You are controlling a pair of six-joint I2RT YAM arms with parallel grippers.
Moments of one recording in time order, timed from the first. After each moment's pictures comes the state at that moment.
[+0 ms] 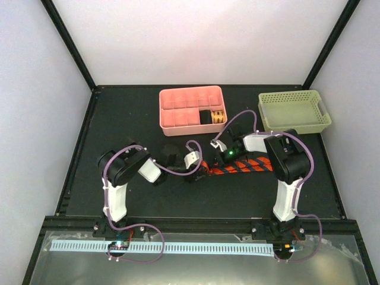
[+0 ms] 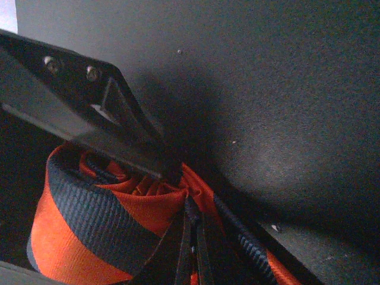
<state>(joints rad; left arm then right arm) -0.66 1.96 0.56 0.93 0.68 0.08 0.40 1.94 1.00 -0.43 -0.86 0.03</state>
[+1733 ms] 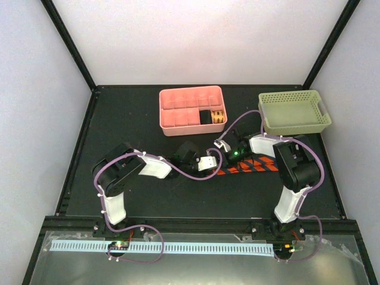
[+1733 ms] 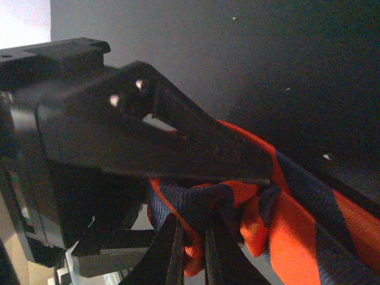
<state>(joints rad) -0.82 1.85 0.78 0.33 0.34 0.44 0.38 1.81 0.94 -0.50 -0.92 0.02</state>
